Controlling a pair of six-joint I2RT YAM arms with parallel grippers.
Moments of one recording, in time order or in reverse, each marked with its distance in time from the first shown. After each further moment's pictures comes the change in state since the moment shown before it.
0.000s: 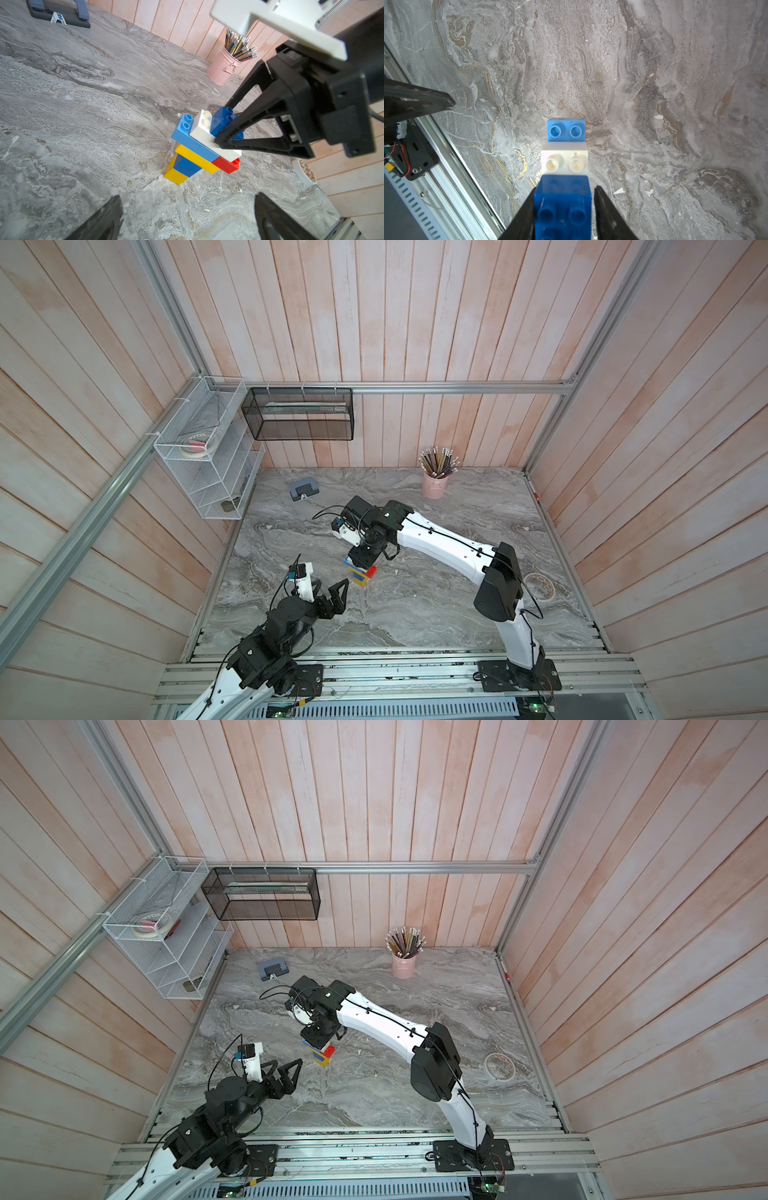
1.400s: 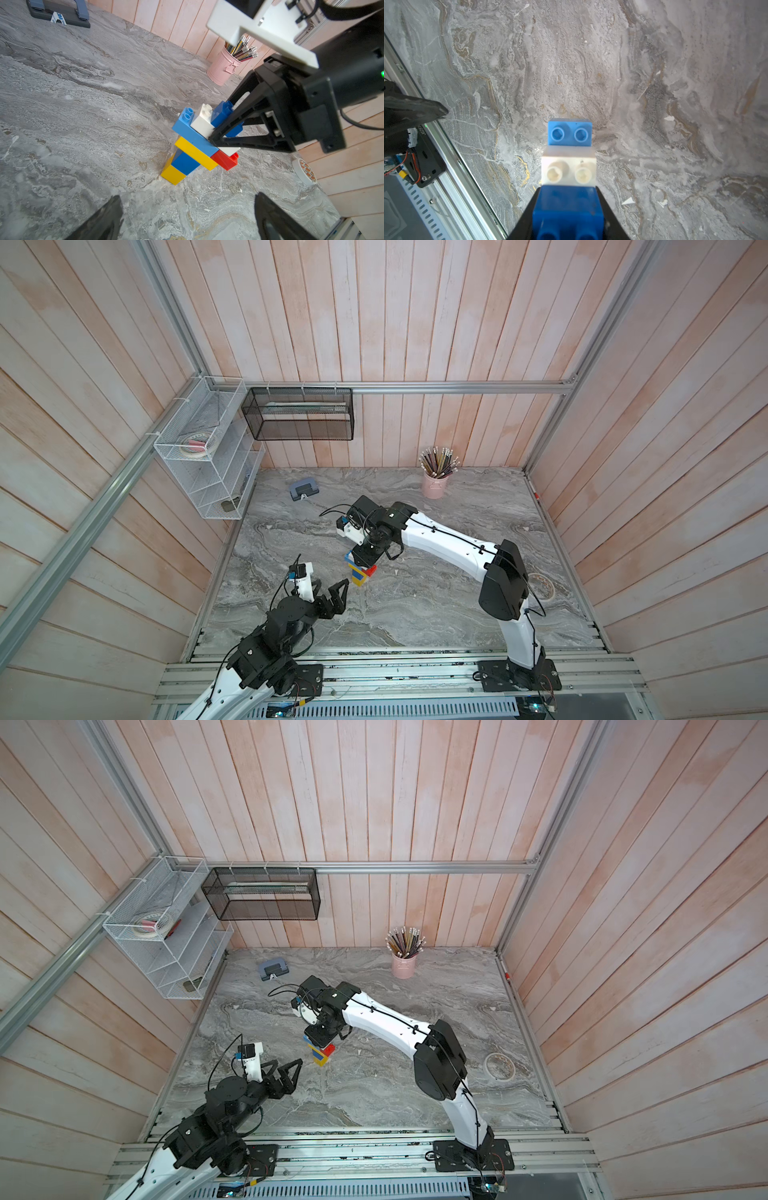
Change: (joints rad) left arm 0.000 0.000 -0.001 0.000 0.000 0.000; right arm -0.055 -0.057 -0.149 0.127 -0.074 0.043
